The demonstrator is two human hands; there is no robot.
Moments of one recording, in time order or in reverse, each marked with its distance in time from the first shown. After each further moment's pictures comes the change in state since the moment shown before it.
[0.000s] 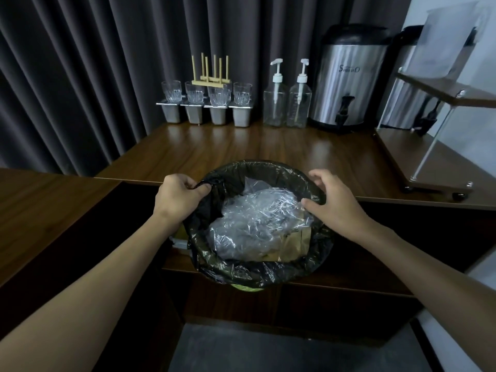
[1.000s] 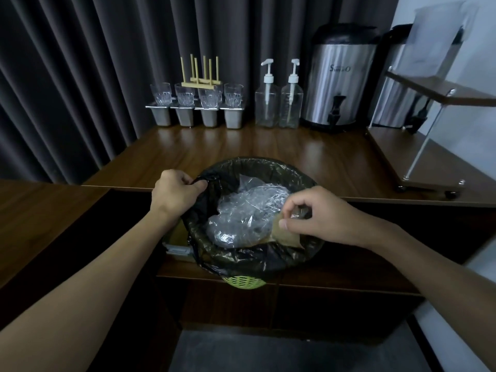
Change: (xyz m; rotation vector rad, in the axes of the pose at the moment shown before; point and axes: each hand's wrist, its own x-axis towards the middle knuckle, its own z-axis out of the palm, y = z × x) left_hand 0.018 0.017 0.009 0.093 0.011 0.034; right_hand -0.012 -0.045 -0.028 0.221 -0.434 -0.293
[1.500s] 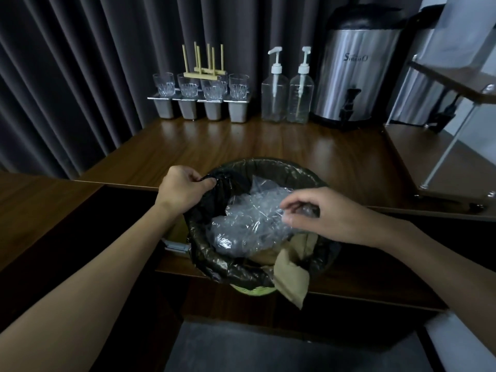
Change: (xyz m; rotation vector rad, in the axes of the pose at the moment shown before) left_hand 0.017 0.019 0.034 -0.033 -0.071 -0.016; right_hand 0.017 0.056 -0.030 -0.072 -0.047 0.063
